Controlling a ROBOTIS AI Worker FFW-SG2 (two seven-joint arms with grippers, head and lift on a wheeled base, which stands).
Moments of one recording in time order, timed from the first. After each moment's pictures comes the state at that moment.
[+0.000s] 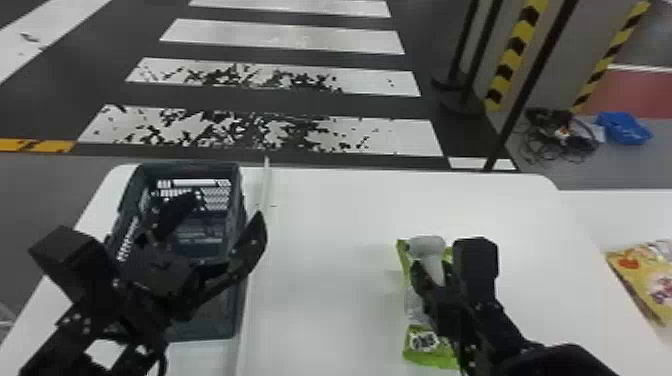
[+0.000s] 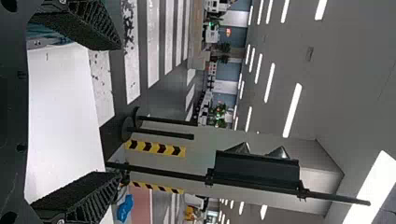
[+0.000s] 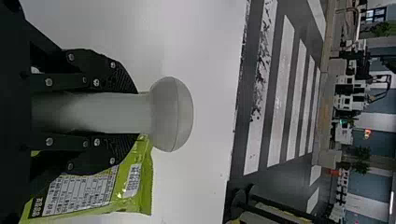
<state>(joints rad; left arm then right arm) 0.43 0.40 -0.16 -2.19 0.39 0.09 -0.06 0.30 -0.07 0.10 -2.00 0.00 0.70 -0.06</state>
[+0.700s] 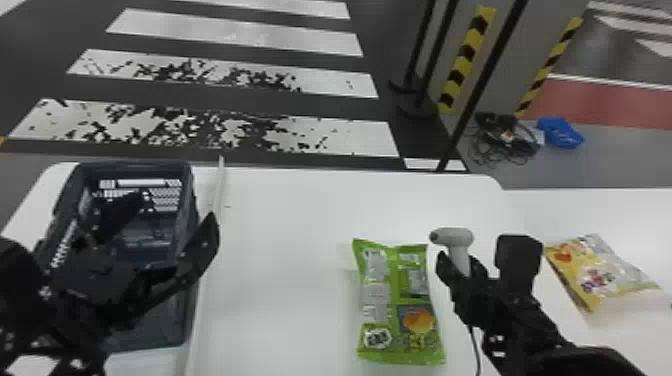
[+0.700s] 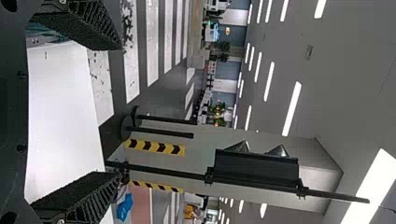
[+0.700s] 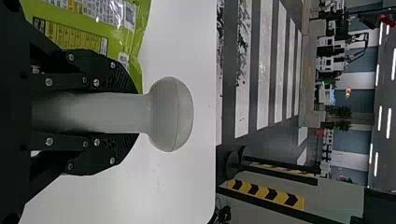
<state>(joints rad) 0.43 0.40 -0.17 -2.19 0.39 0.10 -0.06 0.35 -0.13 -0.16 -2.03 -0.13 0.63 0.01</state>
